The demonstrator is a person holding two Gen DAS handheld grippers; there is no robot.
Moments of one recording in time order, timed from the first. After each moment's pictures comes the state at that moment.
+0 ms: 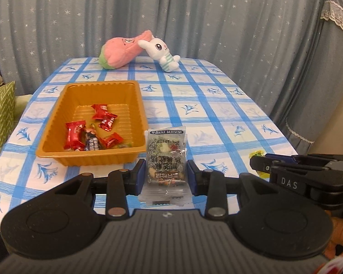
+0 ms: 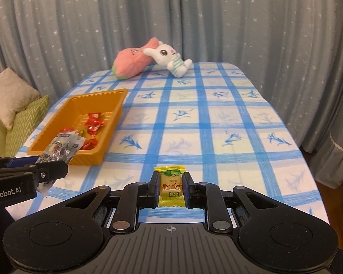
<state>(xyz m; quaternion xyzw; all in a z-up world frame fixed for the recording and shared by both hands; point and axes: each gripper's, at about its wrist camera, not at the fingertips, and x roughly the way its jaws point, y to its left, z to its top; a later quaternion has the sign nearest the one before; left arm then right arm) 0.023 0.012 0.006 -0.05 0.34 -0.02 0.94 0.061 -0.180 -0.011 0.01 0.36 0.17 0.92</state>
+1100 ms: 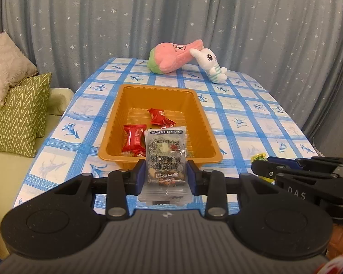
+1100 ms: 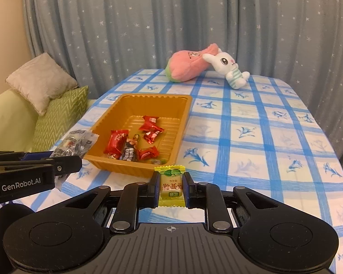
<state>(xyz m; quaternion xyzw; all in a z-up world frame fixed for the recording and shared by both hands) 0.018 0.103 0.012 -0.07 0.33 0.06 0.94 0.072 -0.082 -0.008 -0.02 0.34 0.26 0.90</state>
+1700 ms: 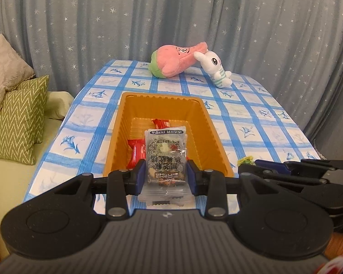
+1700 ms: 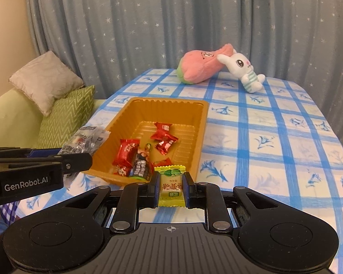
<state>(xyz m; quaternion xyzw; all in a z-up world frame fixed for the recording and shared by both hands) 0.058 0.129 0.019 -0.07 0.33 0.05 0.94 0.104 -0.044 -0.007 -0.02 0.34 0.28 0.90</state>
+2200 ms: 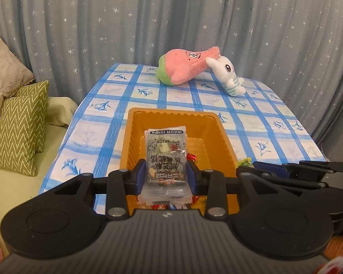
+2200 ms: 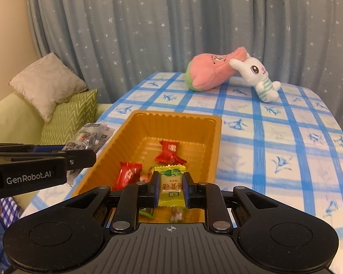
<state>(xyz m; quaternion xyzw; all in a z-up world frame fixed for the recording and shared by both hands) 0.123 0.163 0.024 -0.07 0.34 0.06 0.94 0.166 -0.012 -0.006 -0.01 0.34 0.30 0.89</state>
